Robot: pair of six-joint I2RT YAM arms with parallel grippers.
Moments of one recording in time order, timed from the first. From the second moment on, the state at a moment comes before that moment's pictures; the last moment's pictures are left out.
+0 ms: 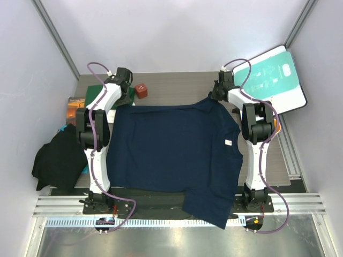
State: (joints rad) left arm -0.15 2.15 1.83 -0.77 -0.36 -0.41; right arm 0.14 2.26 1.71 -0.20 0.03 0.35
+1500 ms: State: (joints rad) left arm -0.12 1.98 1.71 -0.71 -0.20 -0.46; right arm 0.11 2.06 1.66 -0.20 0.01 0.34
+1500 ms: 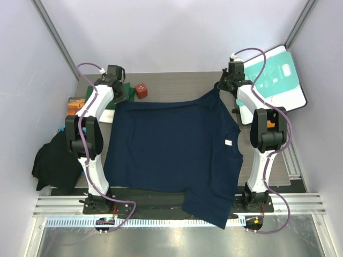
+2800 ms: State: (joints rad) left arm -0.07 1.76 1.54 -0.81 -0.12 -0.45; right arm 0.09 1.34 1.12 -0.52 -0.09 0.47
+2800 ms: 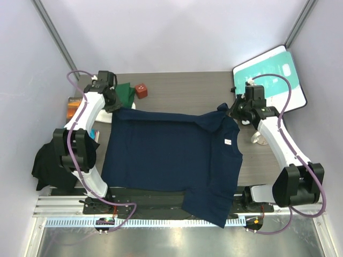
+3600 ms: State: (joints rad) left arm -0.06 1.83 1.43 -0.91 -0.13 -0.44; right arm 0.09 1.27 0.91 -0.66 -0.17 0.51
